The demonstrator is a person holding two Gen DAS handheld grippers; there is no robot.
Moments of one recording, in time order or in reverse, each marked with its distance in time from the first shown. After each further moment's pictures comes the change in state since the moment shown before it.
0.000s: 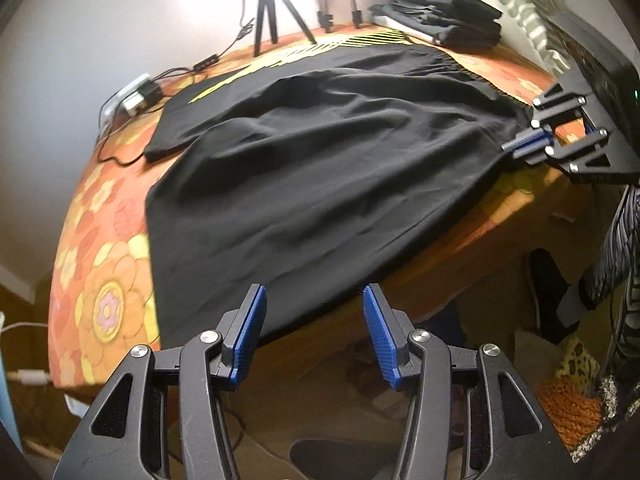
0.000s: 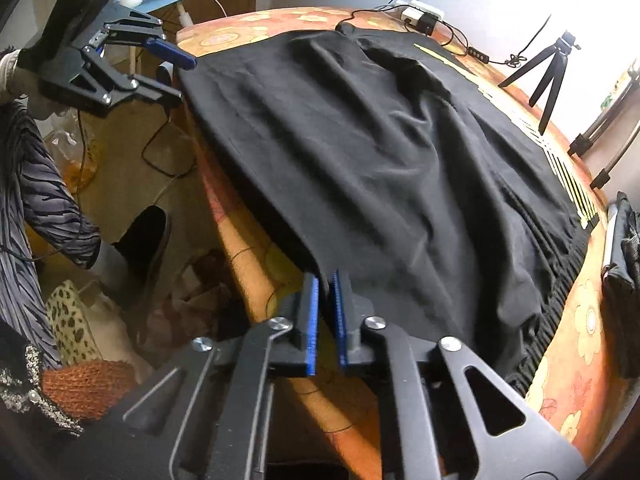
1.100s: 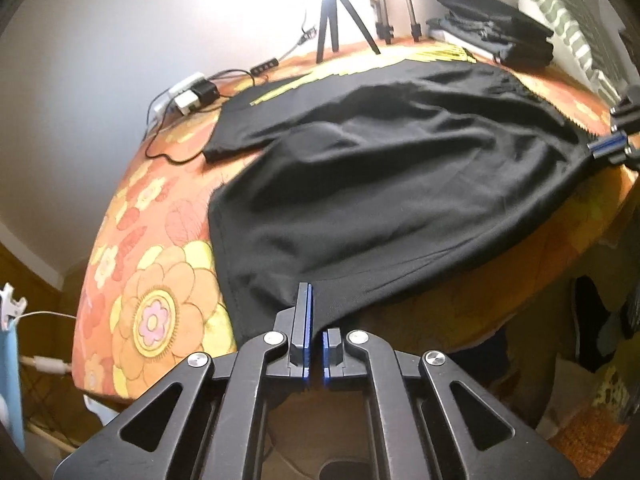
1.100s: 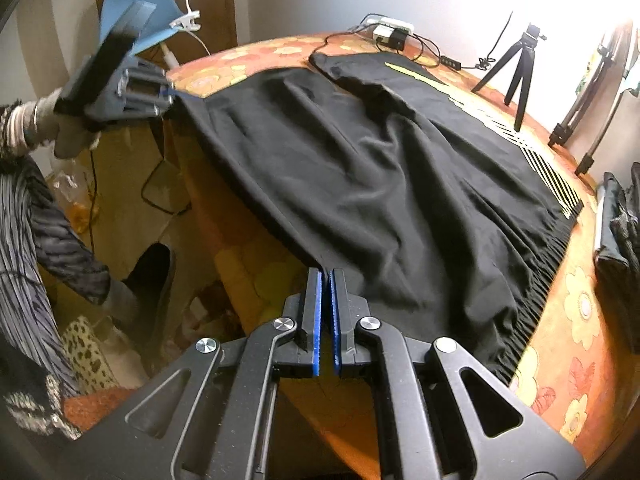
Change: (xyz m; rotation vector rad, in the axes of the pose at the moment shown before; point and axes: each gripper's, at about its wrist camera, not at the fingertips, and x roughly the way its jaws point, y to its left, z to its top) left arm 0.010 0.042 0.001 -0.086 -0.057 0.156; right arm -0.026 -0.022 -0.003 0.102 -0.081 0.006
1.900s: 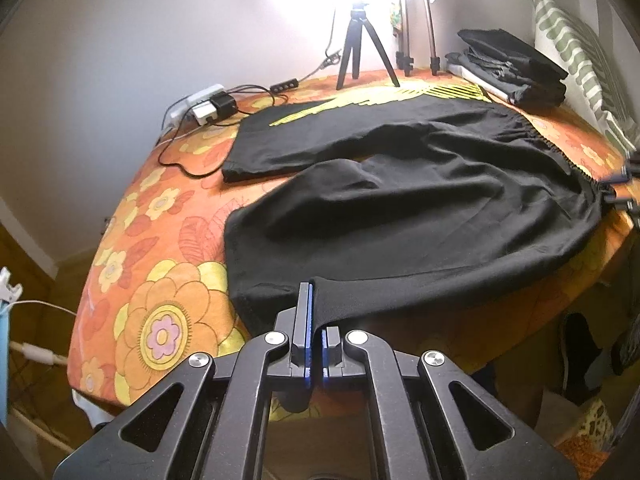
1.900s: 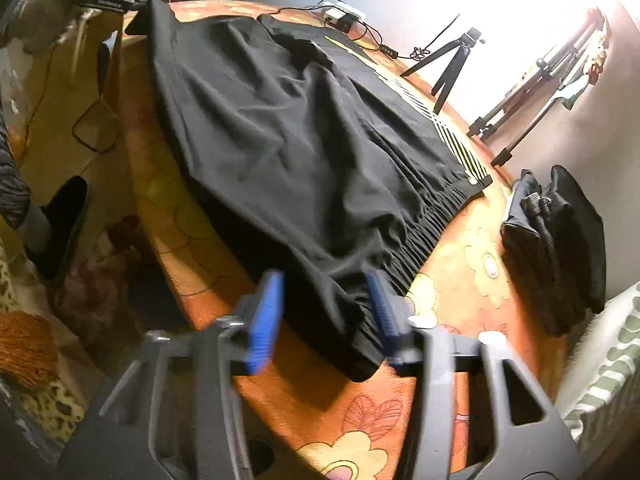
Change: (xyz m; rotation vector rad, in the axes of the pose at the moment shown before) left arm -0.009 0.015 0.013 -0.092 -0.069 -0.001; right arm -0.021 -0.019 -0.062 -0.129 0.056 -0.327
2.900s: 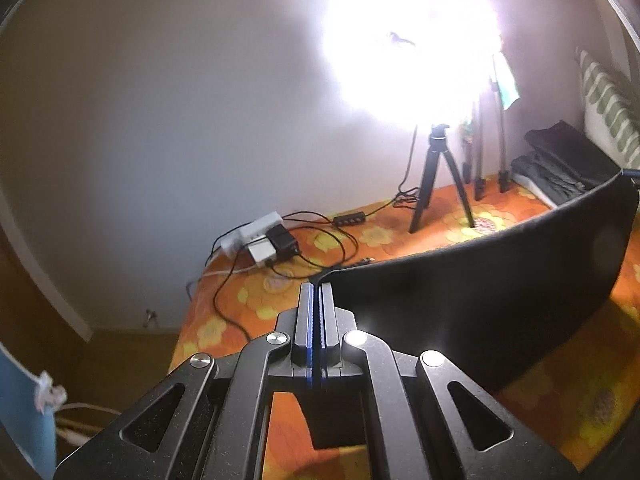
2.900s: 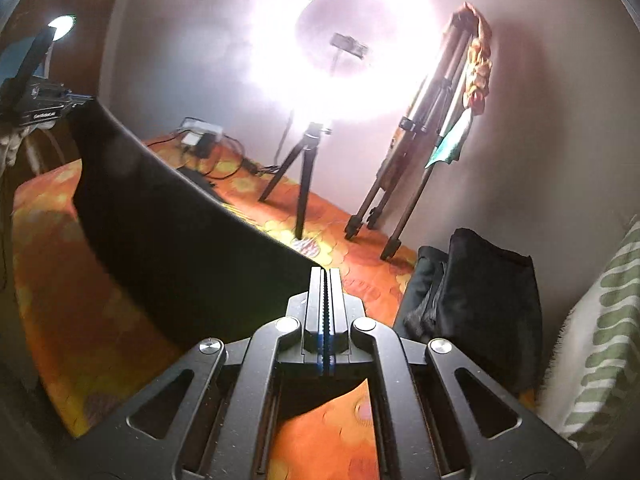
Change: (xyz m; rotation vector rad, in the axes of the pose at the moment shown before) left arm 0.022 0.060 0.189 0.013 -0.222 0.134; right arm -0.024 -0.174 0.134 0.331 -0.264 -0.204
